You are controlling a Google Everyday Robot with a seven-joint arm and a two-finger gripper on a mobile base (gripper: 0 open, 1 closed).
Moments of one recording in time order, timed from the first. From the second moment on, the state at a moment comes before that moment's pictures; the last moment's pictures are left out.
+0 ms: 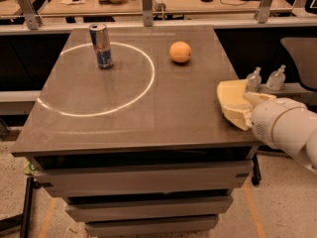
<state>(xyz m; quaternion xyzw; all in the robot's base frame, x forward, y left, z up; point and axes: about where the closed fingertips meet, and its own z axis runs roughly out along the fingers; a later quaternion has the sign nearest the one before) 0.508 -0.212 0.868 -0.19 0.82 -0.01 0.54</state>
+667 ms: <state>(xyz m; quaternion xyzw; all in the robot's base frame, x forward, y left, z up) 0.550 -0.256 0.868 -0.15 0.81 -0.04 0.56</state>
